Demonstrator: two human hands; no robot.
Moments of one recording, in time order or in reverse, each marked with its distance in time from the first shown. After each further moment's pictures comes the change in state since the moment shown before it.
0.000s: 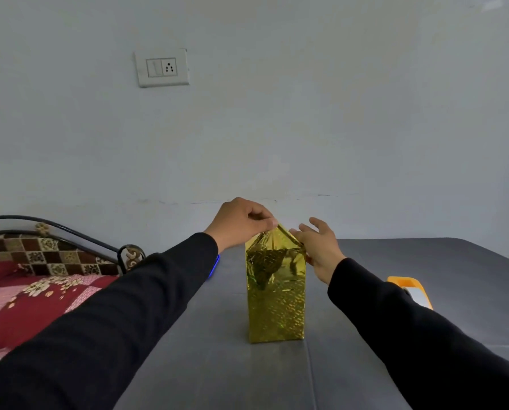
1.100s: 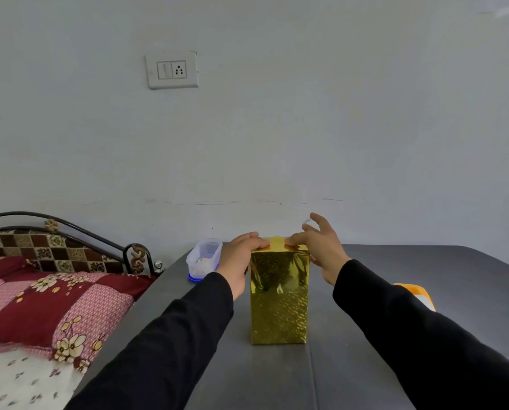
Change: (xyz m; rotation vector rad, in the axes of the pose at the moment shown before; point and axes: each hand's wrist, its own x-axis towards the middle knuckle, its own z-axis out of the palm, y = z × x) left_hand -0.011 -0.059 0.065 -0.977 0.219 -0.548; right_hand -0.016 -0.018 0.003 -0.117 -0.085 -0.048
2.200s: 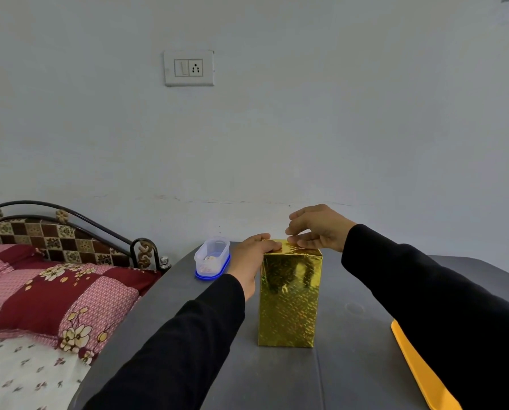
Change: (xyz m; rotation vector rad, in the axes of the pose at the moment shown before) left_hand 0.005 -0.005 -0.001 0.115 0.016 0.029; right_hand 0.016 -0.056 0.018 -0.286 -0.225 0.149
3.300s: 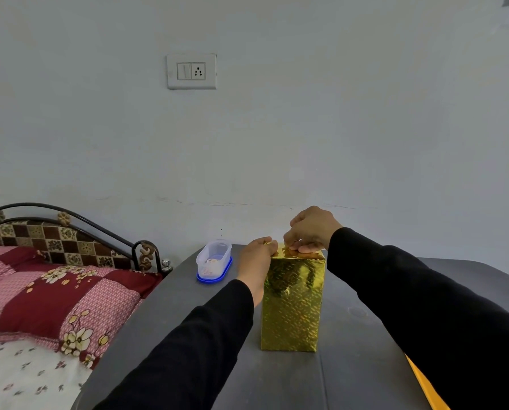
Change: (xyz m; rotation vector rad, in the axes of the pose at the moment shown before) left_hand -0.012 0.009 0.014 0.059 0.111 -0.009; right_hand 0.004 -0.006 0.021 -0.400 0.170 -0.044
